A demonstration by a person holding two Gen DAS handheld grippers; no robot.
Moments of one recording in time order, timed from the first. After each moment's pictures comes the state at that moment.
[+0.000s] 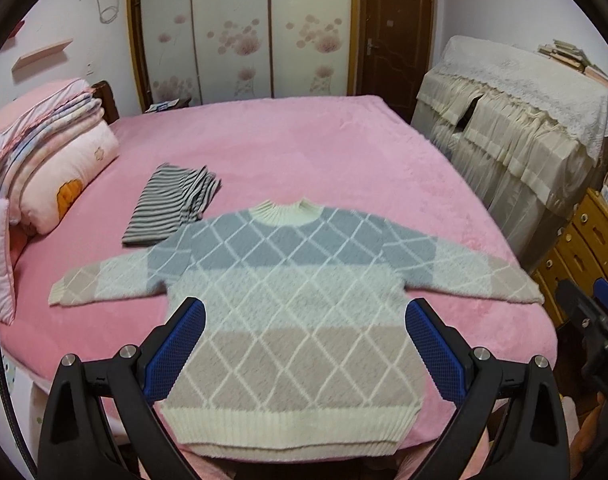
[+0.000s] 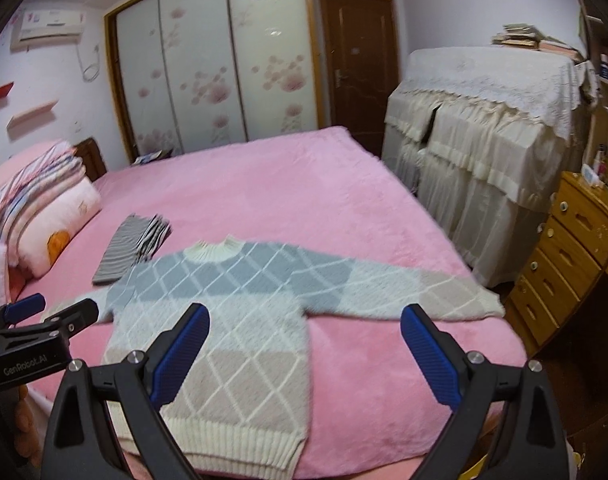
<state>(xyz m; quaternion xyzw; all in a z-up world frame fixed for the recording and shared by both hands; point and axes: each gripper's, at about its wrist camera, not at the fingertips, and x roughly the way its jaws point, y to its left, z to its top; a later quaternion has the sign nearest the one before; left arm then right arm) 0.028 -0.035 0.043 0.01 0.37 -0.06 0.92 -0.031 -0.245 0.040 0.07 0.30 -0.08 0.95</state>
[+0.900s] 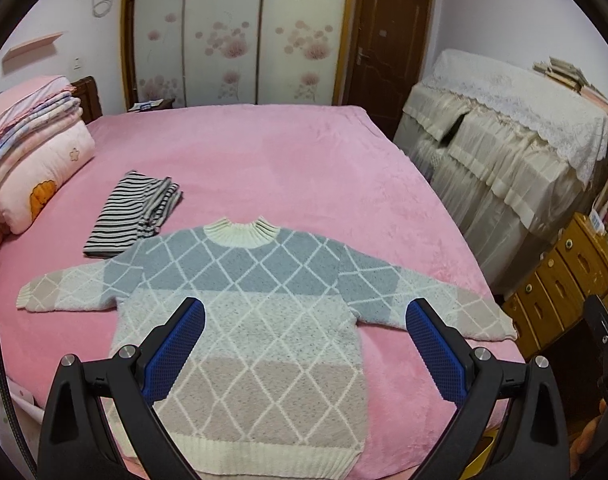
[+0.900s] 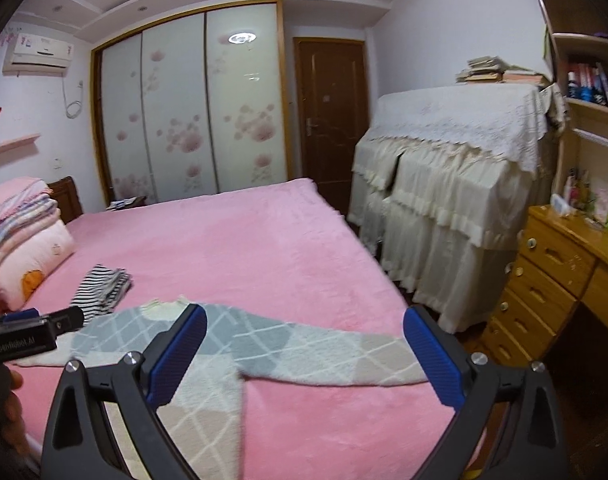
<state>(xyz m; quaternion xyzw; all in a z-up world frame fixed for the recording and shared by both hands) 0.075 -0.106 0.039 -0.02 0.37 -0.08 0.92 -0.033 -0.333 0.057 0.04 0.22 -0.14 0.96</state>
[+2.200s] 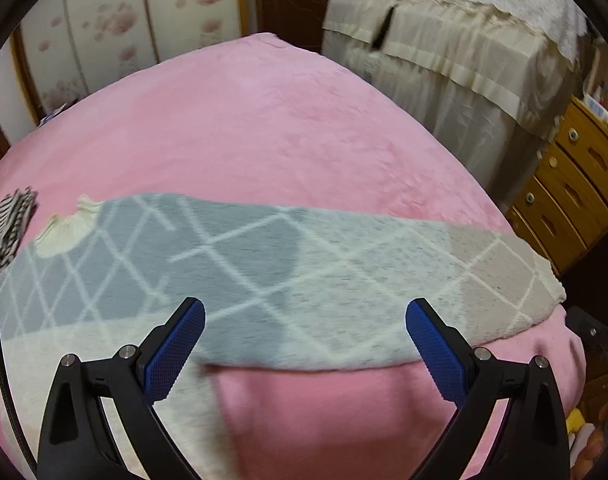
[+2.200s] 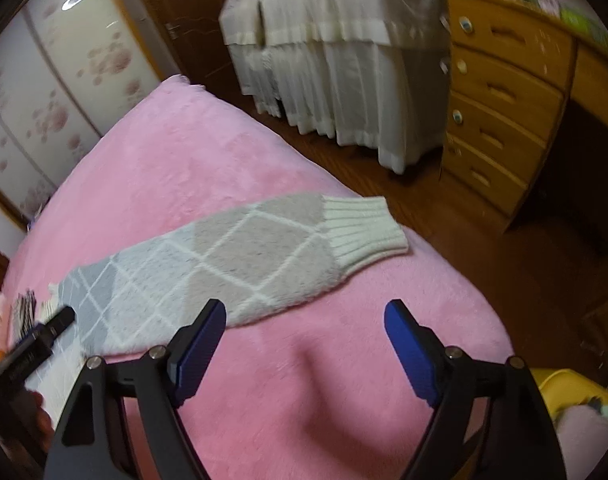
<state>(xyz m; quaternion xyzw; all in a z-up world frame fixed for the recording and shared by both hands) 0.208 -0.344 -0.170 0.09 0.44 -0.19 0.87 0.041 -0.554 -0.176 0.29 0.41 -0.24 0.83</state>
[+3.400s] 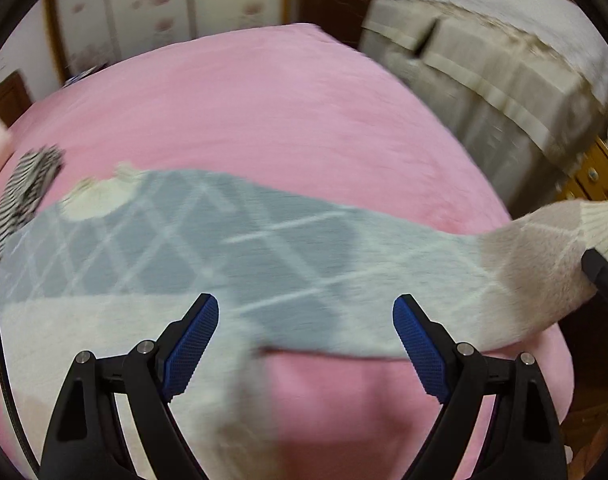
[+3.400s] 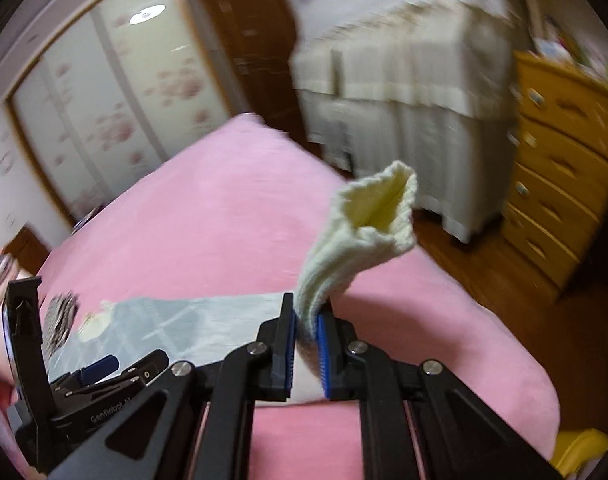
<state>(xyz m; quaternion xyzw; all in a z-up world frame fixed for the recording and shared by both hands) 0.221 -0.267 -0.150 0.03 0.47 -0.12 0.87 0.102 -0.464 -0.101 0.20 0.32 -0.13 0.92</state>
